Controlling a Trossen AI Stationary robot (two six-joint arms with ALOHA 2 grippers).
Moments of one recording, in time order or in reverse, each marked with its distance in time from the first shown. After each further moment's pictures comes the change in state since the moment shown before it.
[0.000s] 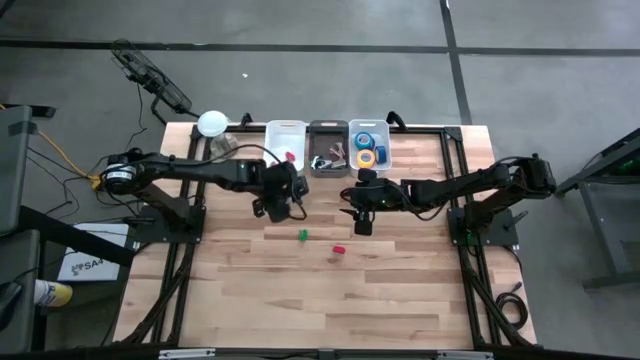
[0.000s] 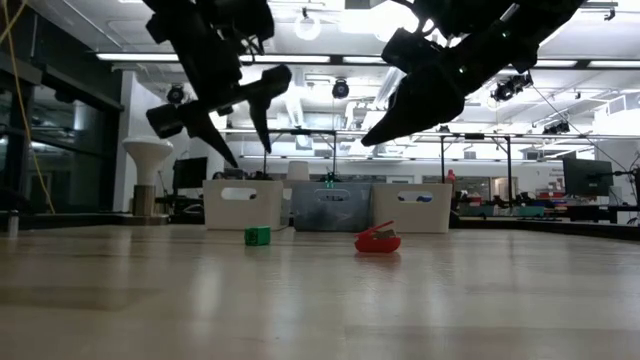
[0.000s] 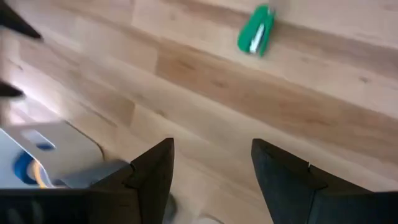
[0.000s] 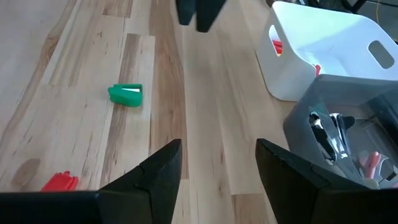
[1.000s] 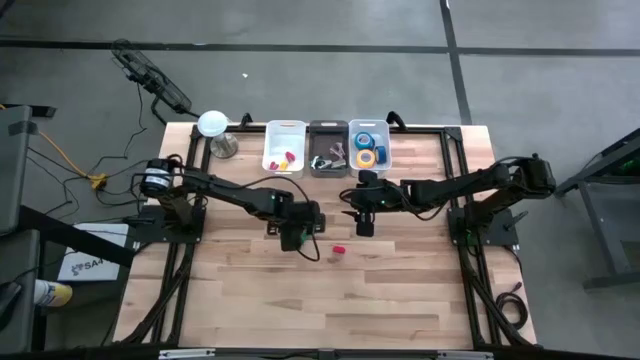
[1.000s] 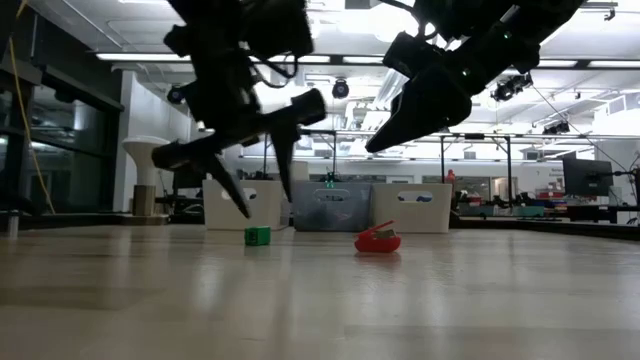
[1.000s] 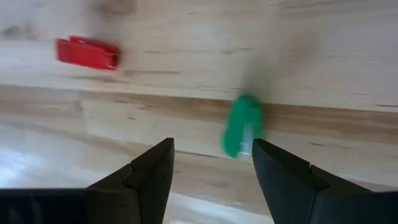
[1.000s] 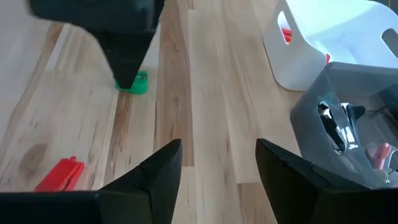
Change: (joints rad) left arm -0.220 0.288 0.107 0.060 -0.065 0.127; right arm 0.000 0.000 0.000 -0.039 -0.018 0.003
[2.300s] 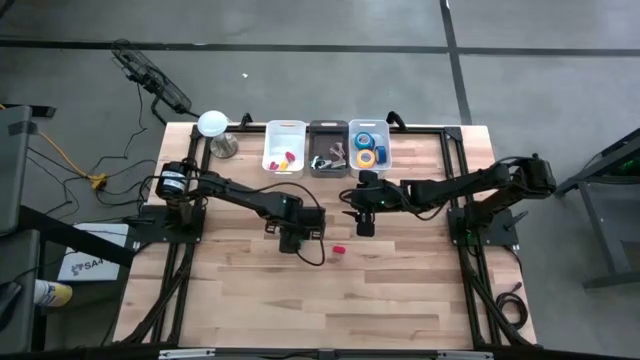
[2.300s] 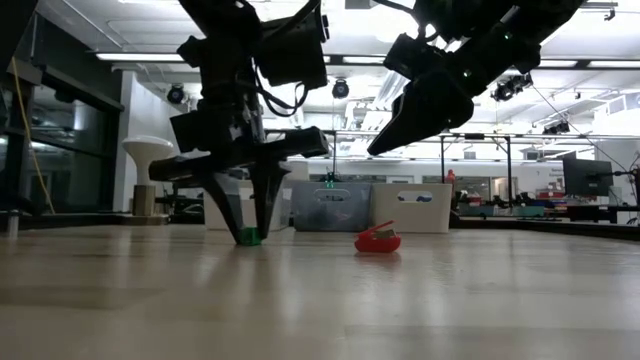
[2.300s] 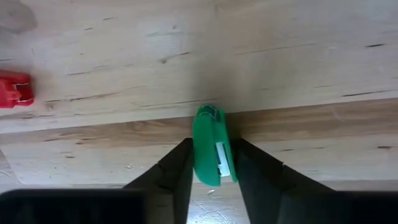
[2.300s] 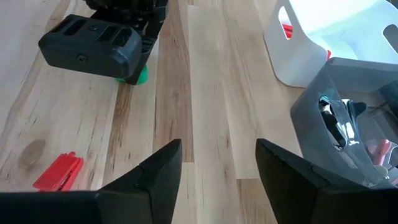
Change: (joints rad) left arm -0.001 0.134 0.090 -0.135 -0.014 0.133; right arm 0.000 0.000 0.000 -0.016 0.003 0.000
